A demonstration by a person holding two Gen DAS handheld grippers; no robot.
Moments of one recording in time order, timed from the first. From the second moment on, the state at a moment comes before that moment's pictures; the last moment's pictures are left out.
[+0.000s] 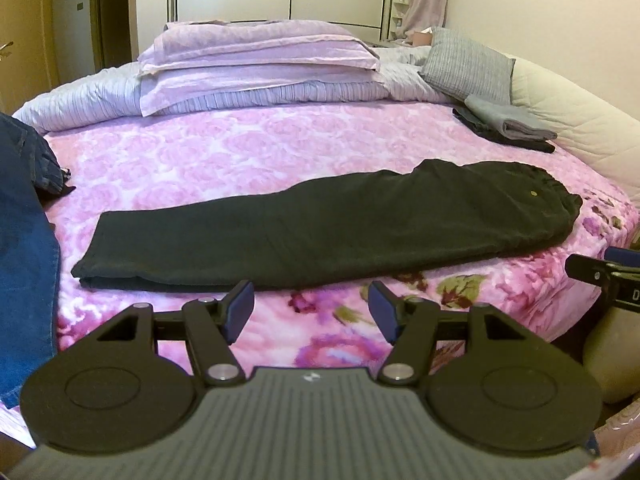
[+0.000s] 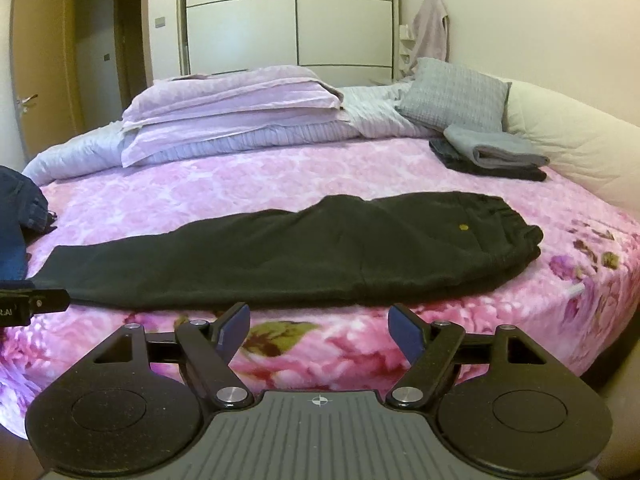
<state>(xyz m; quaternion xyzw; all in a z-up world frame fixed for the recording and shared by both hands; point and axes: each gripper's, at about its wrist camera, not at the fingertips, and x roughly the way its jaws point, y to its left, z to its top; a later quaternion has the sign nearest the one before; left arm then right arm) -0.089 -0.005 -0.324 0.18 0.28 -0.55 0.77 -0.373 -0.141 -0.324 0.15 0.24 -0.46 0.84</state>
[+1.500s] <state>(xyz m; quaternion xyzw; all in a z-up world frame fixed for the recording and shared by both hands) 0.113 0.002 -0.439 -0.08 0.46 -0.40 0.79 -0.382 -0.231 -0.377 0.21 0.32 -0.48 0.78</state>
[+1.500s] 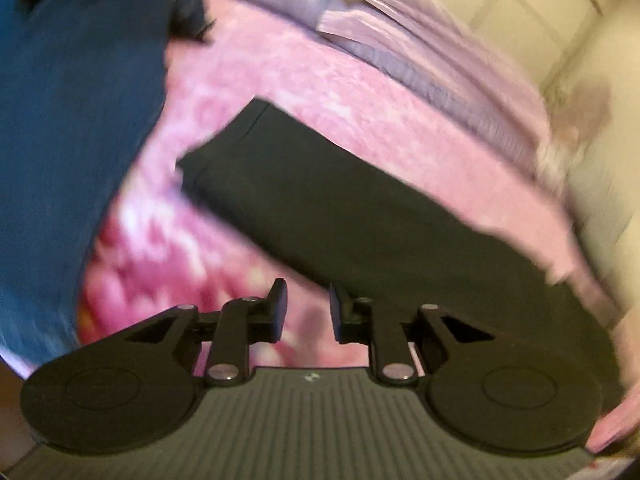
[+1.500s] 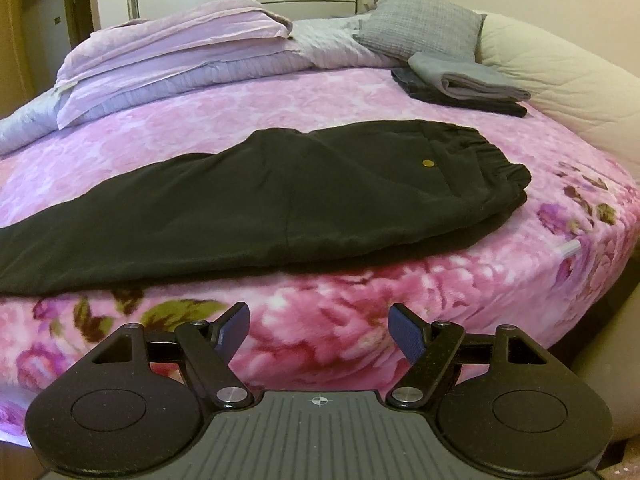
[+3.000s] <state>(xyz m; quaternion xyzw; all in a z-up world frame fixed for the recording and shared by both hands) -0.157 -0.239 -0.452 0.38 0.11 -0.66 0.64 -0.462 -0.315 -0.396 0.30 0.26 -0.58 0.71</state>
